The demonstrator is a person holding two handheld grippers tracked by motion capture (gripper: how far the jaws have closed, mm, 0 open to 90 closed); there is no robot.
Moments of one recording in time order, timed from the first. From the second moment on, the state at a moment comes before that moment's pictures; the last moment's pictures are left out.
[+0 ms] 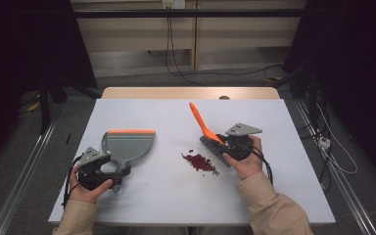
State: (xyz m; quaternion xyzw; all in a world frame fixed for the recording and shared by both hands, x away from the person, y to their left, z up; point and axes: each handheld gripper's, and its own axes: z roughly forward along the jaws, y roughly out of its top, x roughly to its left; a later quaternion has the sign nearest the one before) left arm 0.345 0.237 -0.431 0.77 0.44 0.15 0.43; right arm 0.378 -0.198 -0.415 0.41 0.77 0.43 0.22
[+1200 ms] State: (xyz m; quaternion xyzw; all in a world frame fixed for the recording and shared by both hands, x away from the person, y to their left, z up) left arm 0.382 0.235 -0.440 0.81 0.49 0.13 0.31; right arm 0.381 -0.213 -0.422 0.44 0.77 0.42 0.21
